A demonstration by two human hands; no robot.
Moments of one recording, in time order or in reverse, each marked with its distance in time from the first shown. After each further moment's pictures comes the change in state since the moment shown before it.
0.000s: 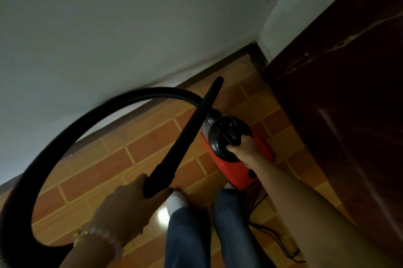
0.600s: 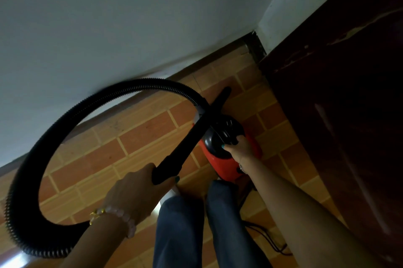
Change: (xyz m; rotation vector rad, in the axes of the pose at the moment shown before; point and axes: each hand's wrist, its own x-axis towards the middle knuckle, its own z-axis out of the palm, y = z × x) left_hand 0.011 0.029 0.019 0.138 -0.024 0.031; right_hand 0.002 0.025 0.009 0.202 0.002 0.112
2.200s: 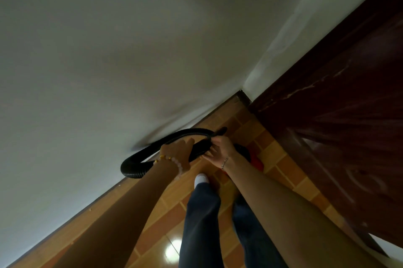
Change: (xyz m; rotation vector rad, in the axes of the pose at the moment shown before) left_hand -0.109 0.010 -0.211 0.740 0.180 0.446; right_hand -0.276 -0.238 0.014 1.213 -0.319 0.222
